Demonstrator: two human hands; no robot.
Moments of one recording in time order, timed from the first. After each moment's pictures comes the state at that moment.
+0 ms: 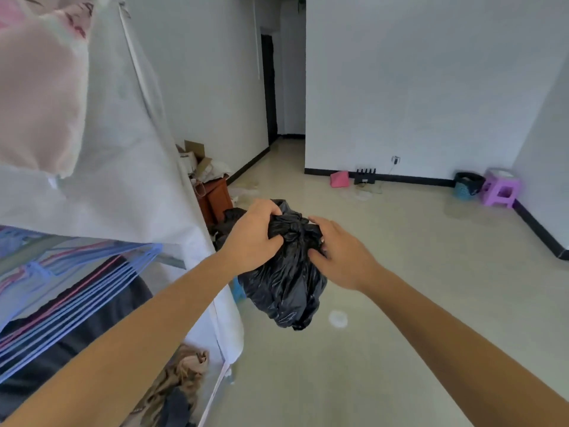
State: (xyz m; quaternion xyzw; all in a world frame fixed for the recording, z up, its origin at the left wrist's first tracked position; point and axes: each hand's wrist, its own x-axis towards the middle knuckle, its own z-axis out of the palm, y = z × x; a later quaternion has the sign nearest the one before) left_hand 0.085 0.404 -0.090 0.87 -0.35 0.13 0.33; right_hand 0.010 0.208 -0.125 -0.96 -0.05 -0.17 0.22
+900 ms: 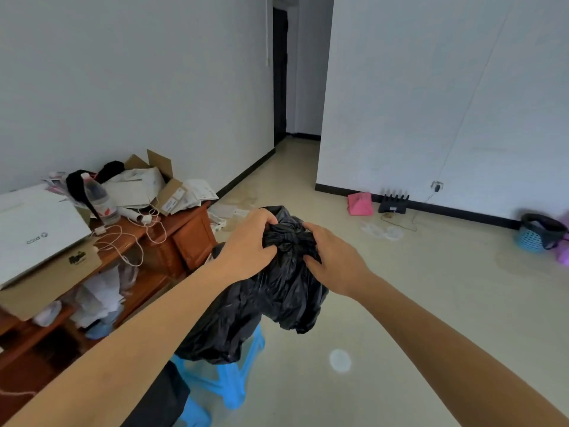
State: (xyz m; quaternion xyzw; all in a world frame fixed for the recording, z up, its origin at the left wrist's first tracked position) left_hand 0.887 0.145 -0.147 0.88 -0.31 0.09 0.35; right_hand 0.819 -0.054 -0.165 -0.97 -0.07 -0.13 0.21
